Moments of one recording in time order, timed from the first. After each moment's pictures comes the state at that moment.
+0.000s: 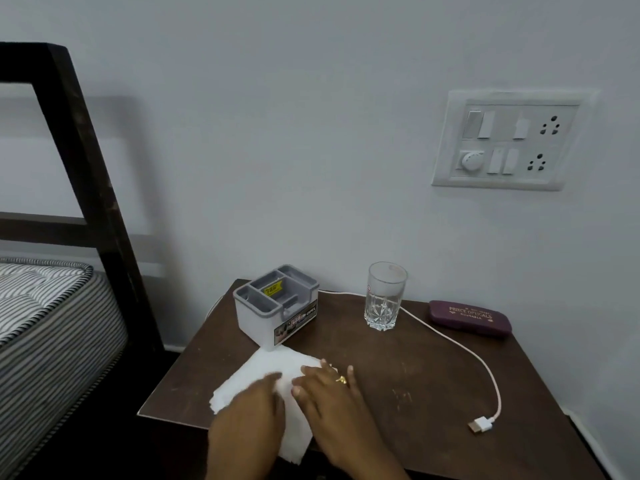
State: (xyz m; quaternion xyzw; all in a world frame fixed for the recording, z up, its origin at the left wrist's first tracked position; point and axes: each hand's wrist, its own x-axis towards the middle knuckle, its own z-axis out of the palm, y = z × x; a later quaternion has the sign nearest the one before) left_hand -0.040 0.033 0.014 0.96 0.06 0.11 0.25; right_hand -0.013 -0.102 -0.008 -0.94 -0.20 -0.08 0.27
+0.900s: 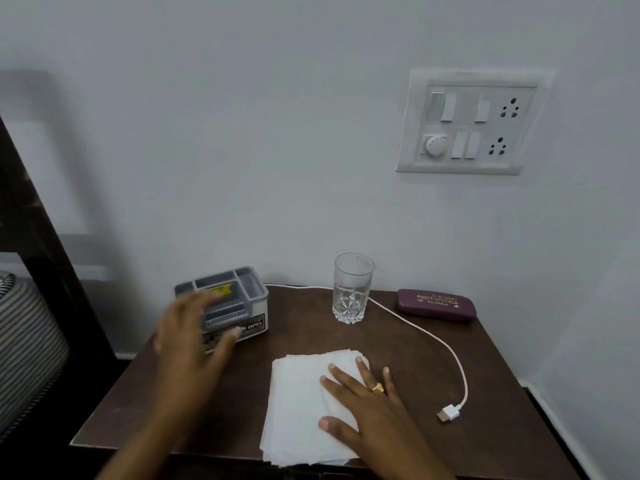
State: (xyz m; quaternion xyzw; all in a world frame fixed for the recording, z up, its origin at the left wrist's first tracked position) left_hand 0.022 0.063 0.042 0.88 -0.05 0.30 0.36; right_hand -0.020 -0.196 -0.006 -0.98 -0.16 0.02 0.10
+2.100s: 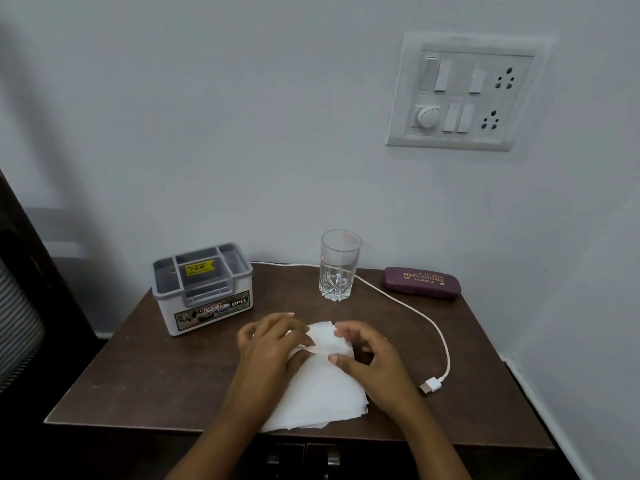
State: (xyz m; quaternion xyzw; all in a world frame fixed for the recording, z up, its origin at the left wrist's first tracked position) left_hand 0.021 -0.025 -0.013 0.91 -0.22 0.25 0.25; right_hand -0.003 -0.217 -0.008 -0.81 -0.06 -0.08 0.57
